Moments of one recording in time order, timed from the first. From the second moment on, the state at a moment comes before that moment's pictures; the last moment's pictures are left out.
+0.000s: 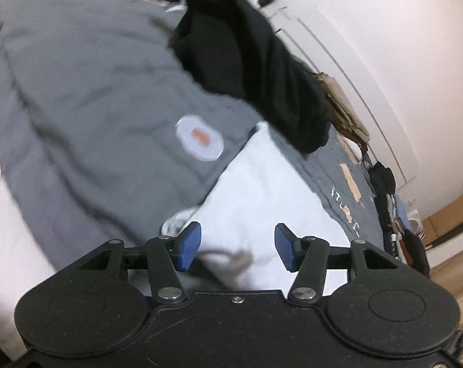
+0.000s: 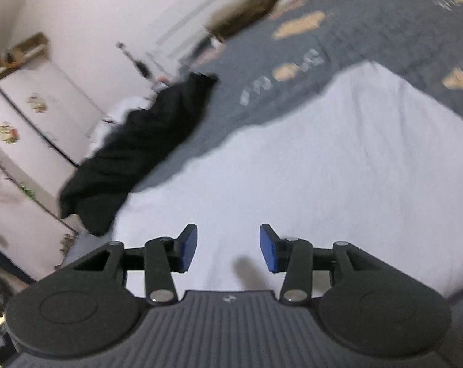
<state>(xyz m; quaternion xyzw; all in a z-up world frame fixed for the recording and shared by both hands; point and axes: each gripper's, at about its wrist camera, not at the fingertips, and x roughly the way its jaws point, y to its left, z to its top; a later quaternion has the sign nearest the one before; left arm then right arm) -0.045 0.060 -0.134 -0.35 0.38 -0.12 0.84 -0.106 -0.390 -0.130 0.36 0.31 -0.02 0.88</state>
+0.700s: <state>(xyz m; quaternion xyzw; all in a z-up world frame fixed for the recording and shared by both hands) -0.023 0.075 -0.148 -0.42 0.33 -0.13 0.84 -0.089 -0.318 -0.166 0.29 0.35 0.09 0.89</state>
